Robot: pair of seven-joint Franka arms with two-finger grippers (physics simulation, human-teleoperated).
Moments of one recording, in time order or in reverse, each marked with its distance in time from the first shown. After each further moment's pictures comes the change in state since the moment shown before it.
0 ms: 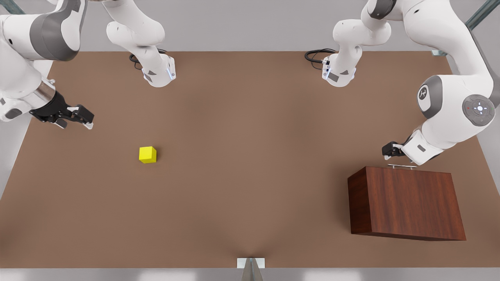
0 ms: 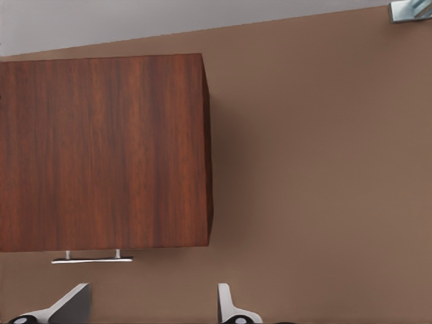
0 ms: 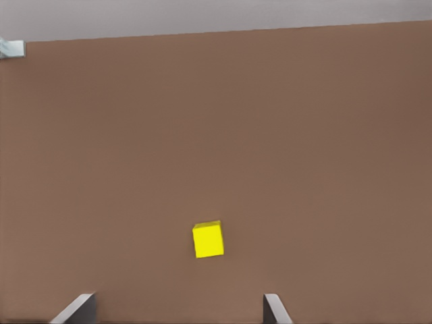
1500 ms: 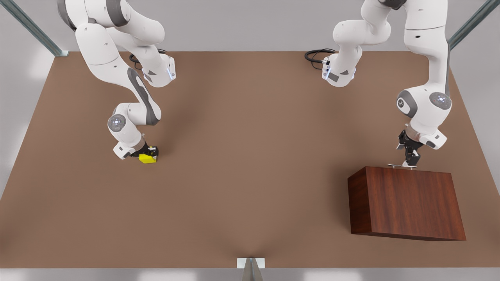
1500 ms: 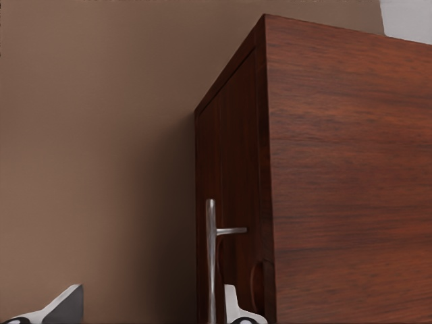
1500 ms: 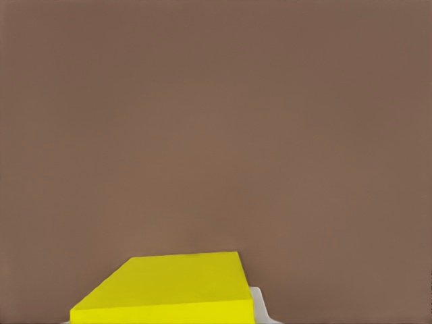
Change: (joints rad) left arm 0.086 -0.168 0.202 -0.963 -0.059 1.093 -1.291; right arm 0.039 0.270 0.007 -1.048 -0.022 1.352 -0.043
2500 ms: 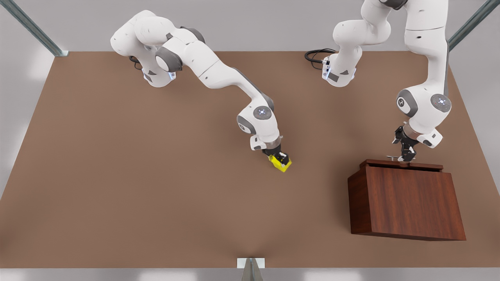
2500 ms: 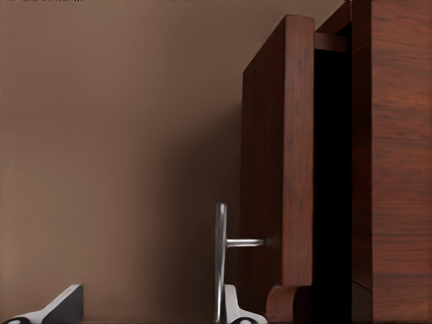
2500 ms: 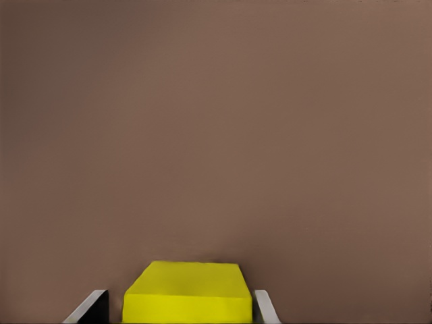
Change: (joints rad) left arm 0.005 -0.012 0.006 -0.032 -0.020 -0.093 0.005; right arm 0.915 0.700 -0.122 1.307 0.032 -0.303 1.585
